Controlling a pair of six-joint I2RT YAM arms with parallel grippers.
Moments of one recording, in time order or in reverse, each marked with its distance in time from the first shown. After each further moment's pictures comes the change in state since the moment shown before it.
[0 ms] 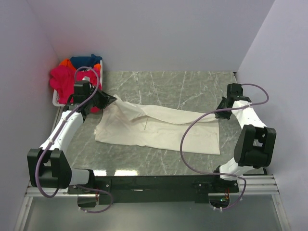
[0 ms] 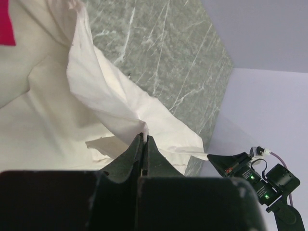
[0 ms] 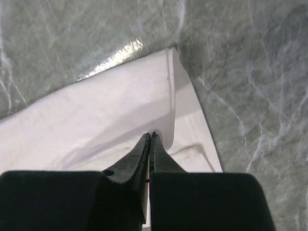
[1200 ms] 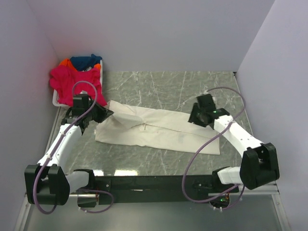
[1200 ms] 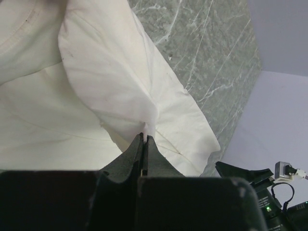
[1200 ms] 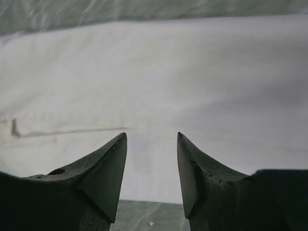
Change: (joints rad) left arm 0.011 -0.178 -0.217 -0.074 -0.061 -0.008; right arm 0.410 -0.266 -0.237 0.101 0.122 0.137
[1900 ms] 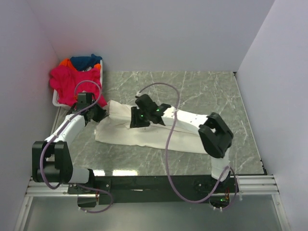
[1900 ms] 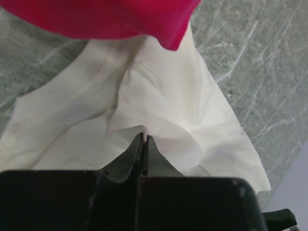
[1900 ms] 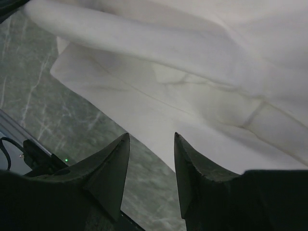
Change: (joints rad) left arm 0.024 0.206 0.037 0.027 -0.149 0.125; right arm 0.603 0.578 0.493 0.209 -0.226 0.116
